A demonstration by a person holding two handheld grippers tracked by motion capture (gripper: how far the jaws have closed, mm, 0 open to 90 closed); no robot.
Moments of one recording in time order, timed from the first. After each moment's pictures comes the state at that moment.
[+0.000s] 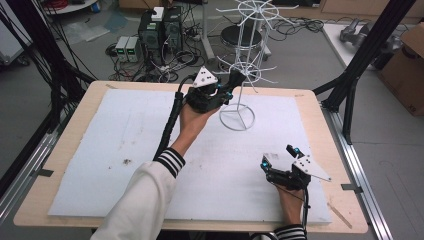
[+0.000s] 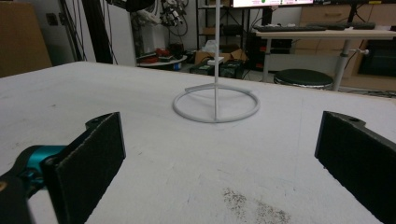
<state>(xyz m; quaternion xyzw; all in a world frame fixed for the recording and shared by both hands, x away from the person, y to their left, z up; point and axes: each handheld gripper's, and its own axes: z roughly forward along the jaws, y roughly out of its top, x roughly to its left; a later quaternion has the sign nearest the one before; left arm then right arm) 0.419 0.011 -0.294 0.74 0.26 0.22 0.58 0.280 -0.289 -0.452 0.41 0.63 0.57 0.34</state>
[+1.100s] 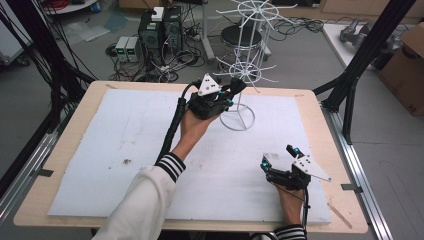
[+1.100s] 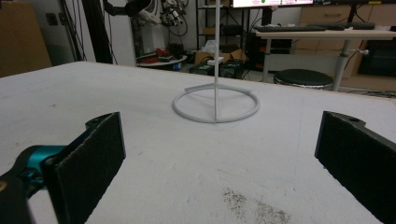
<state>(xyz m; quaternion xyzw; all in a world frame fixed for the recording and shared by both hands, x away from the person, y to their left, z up) 0.412 0.006 -0.307 0.76 0.25 0.23 0.55 0.280 -0.289 -0.451 0.41 0.63 0.57 0.34</state>
